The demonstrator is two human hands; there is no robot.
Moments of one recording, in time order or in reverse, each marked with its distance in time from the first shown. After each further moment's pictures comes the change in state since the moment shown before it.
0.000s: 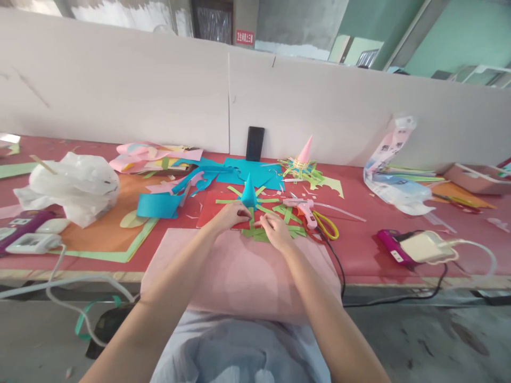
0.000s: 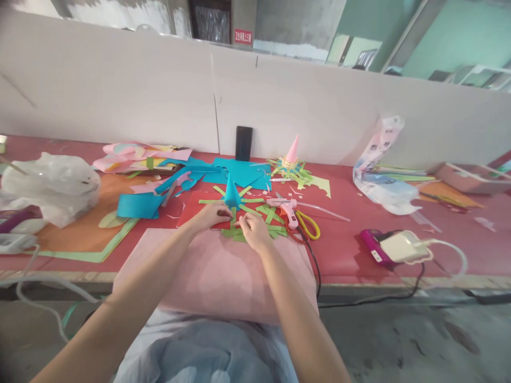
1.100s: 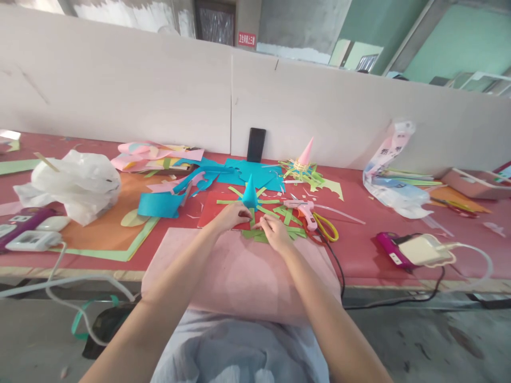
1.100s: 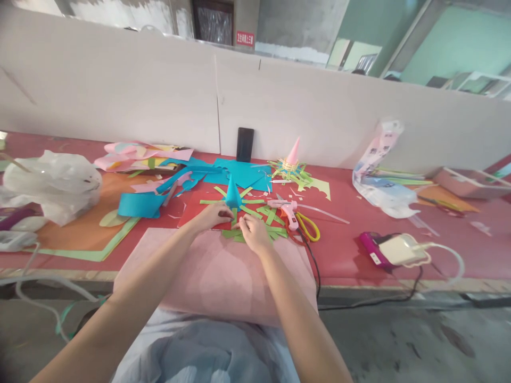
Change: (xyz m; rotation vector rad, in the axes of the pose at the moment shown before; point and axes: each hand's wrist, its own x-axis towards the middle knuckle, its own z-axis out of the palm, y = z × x) left_hand 0.002 0.002 0.000 0.055 -0.016 0.000; right_hand -0.001 0.002 0.005 -0.017 -0.034 0.003
